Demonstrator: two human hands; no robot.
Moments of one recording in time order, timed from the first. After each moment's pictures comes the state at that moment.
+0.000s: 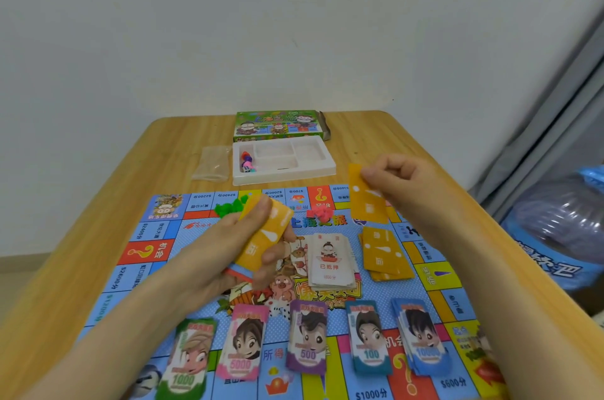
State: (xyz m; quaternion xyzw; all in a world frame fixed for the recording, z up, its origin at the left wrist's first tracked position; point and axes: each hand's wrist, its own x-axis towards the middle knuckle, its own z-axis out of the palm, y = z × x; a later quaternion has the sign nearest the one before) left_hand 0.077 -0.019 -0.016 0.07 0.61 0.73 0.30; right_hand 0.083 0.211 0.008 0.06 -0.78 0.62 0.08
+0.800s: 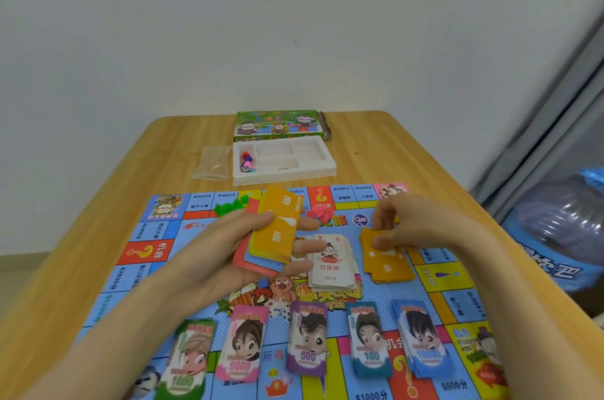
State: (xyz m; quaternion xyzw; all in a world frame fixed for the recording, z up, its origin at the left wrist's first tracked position) left_hand 0.079 -0.019 -0.014 0.05 0.49 0.81 0.33; right_hand 0.069 0.238 -0.013 -0.01 -0.95 0.26 -0.15
